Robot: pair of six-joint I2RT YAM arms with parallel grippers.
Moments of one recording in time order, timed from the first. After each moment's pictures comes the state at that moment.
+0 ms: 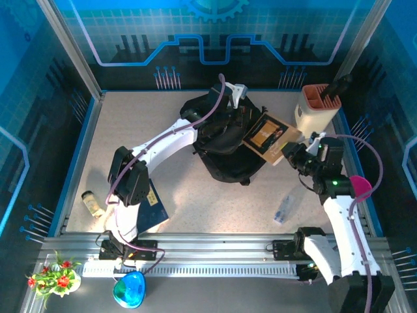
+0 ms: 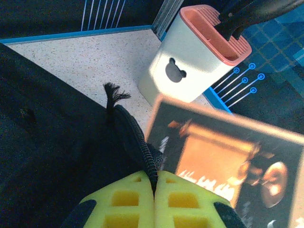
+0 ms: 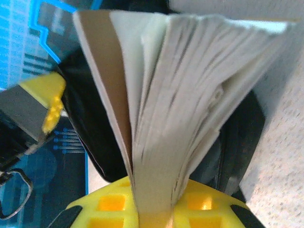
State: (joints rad) left arm -0.66 1.98 1.81 -0.27 0.21 -0.42; right arm -0.02 0.83 0.72 -0.43 -0.46 0.89
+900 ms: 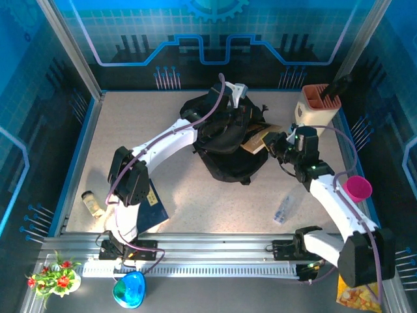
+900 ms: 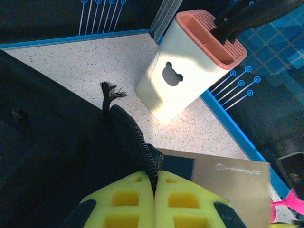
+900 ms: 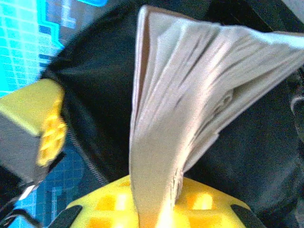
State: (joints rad) left arm -0.66 1.98 1.81 -0.27 0.21 -0.42; right arm 0.16 1.06 0.73 -0.10 -0.36 1.11
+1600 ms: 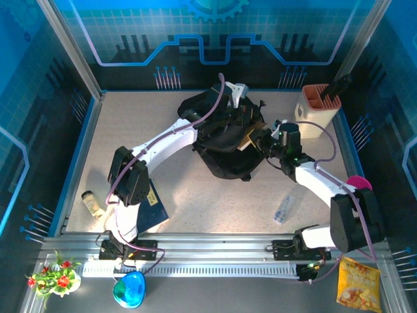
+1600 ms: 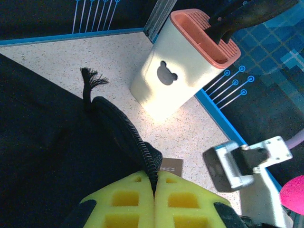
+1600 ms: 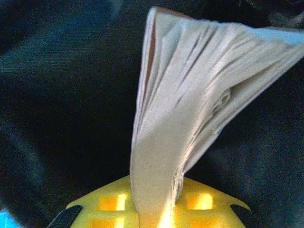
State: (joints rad) left arm -0.66 1.98 1.81 -0.26 0.24 -0.44; right arm 0.25 1.37 0.73 0.22 -0.37 1.14
